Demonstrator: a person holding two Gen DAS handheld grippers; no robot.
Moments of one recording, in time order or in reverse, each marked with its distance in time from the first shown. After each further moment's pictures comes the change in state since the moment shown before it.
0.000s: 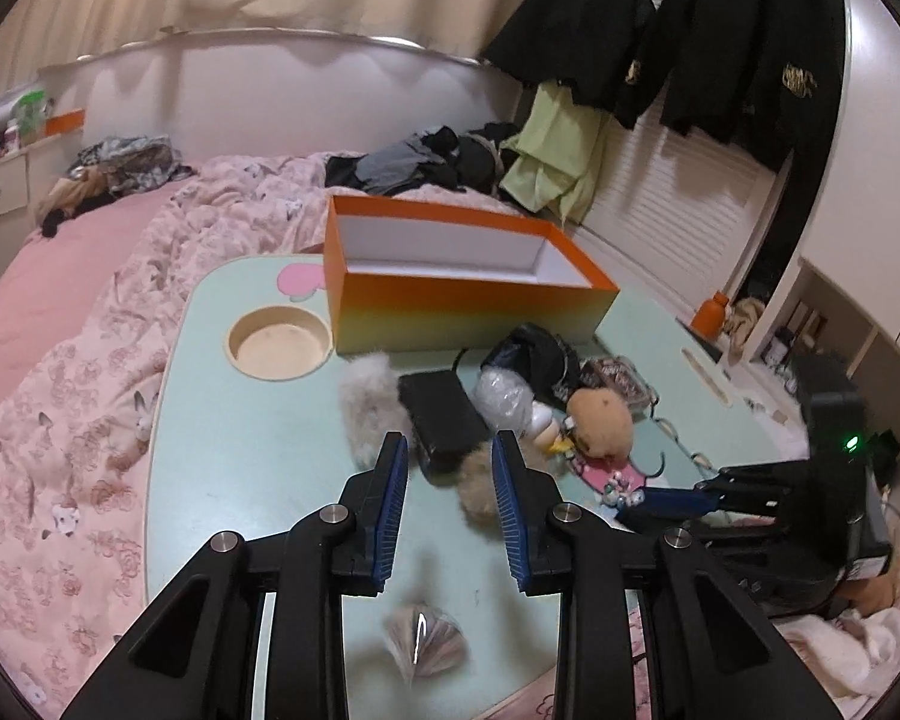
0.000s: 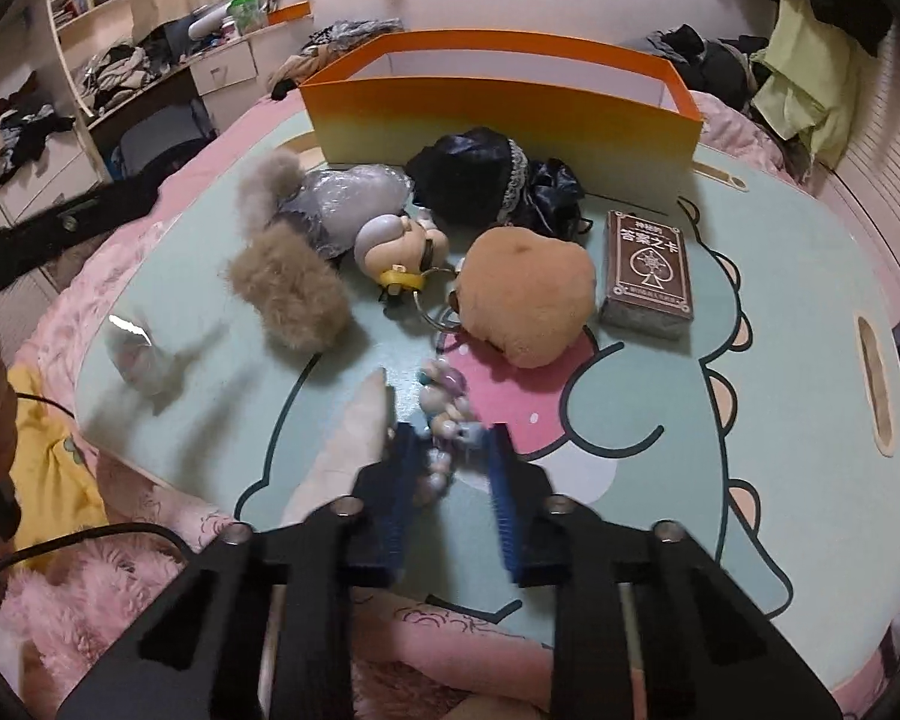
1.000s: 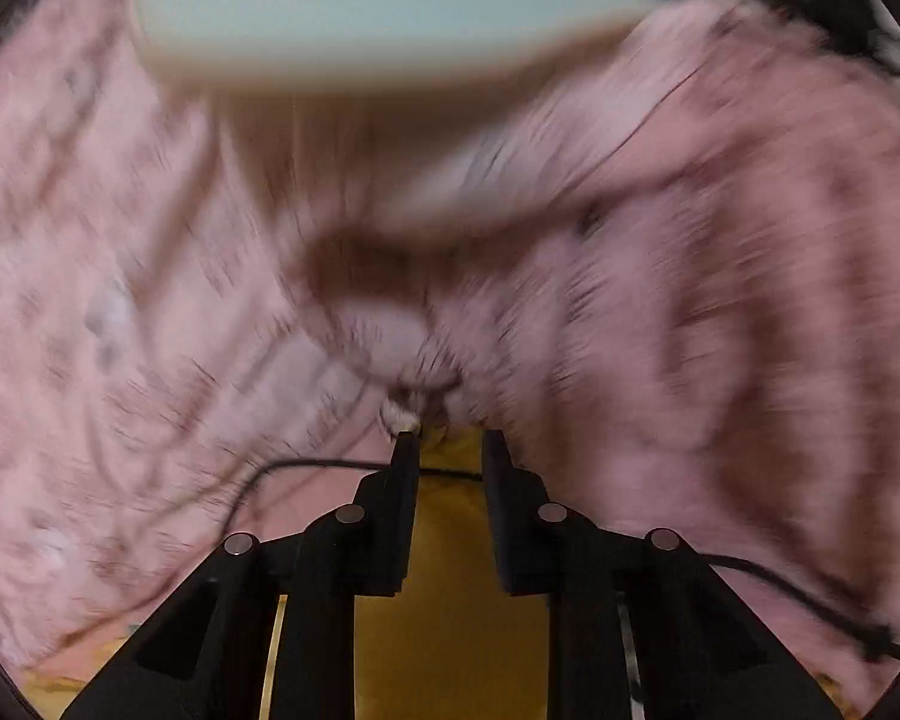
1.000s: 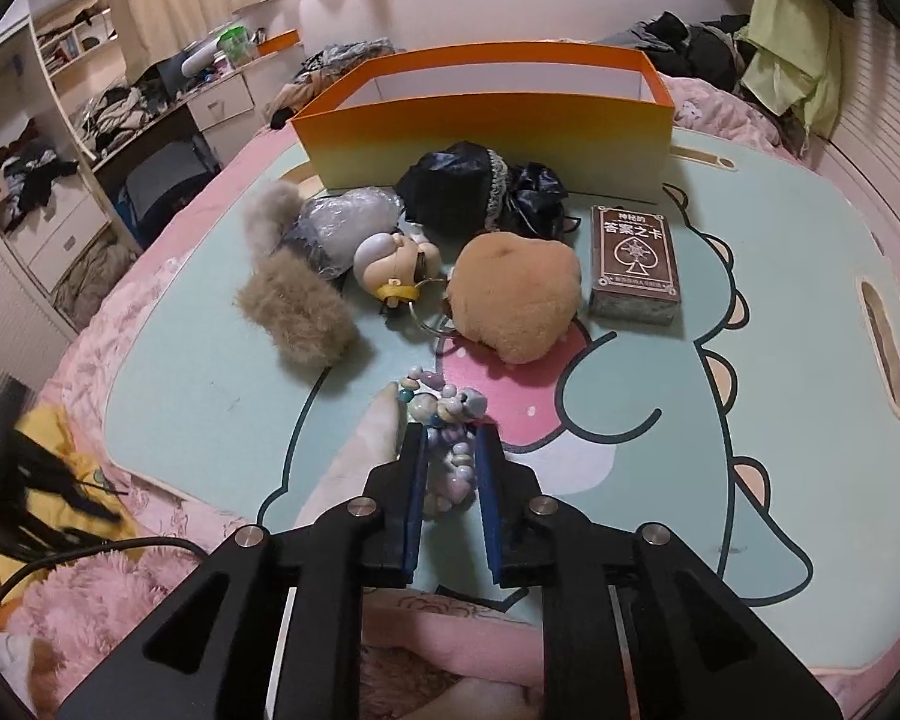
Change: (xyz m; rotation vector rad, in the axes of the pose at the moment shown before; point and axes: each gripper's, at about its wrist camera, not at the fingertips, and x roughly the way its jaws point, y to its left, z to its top) left arm -0.004 0.085 -0.187 0.173 0.873 -0.147; right arm -0.007 -0.004 -0.001 0.062 -0.027 0.030
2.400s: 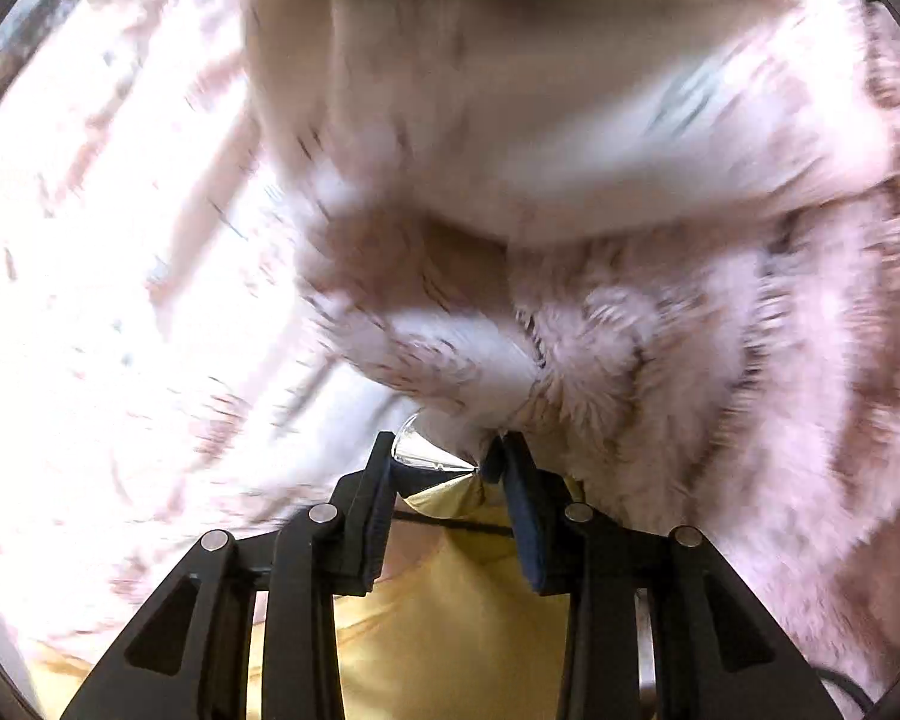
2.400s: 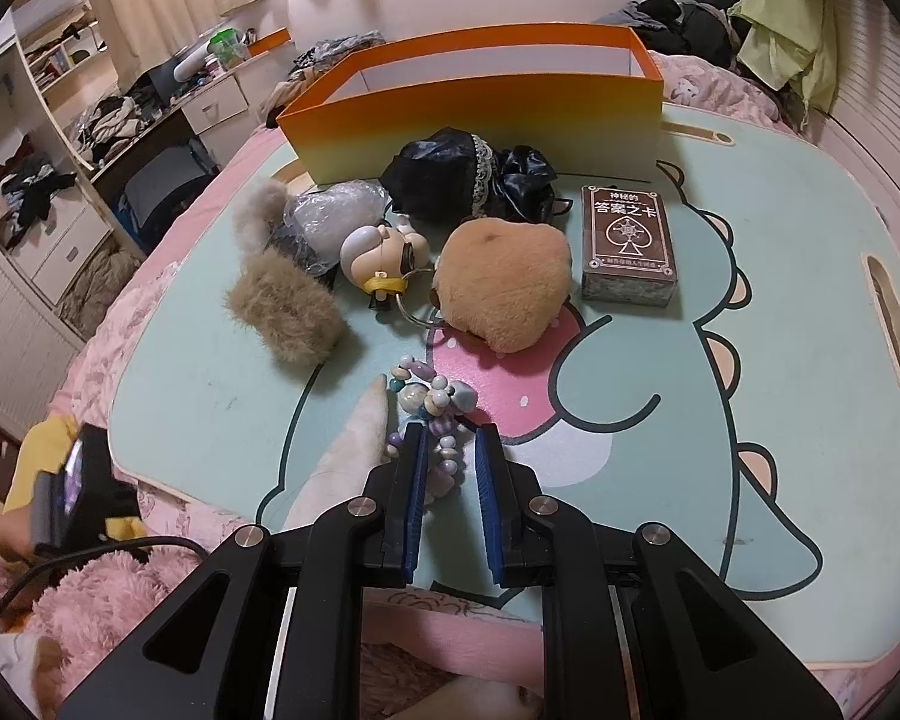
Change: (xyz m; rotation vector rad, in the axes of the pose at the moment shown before) left arm -0.019 -0.017 0.026 -0.018 -0.056 0.246; right arm 0.003 -0.006 -0.003 0.057 0.029 0.042
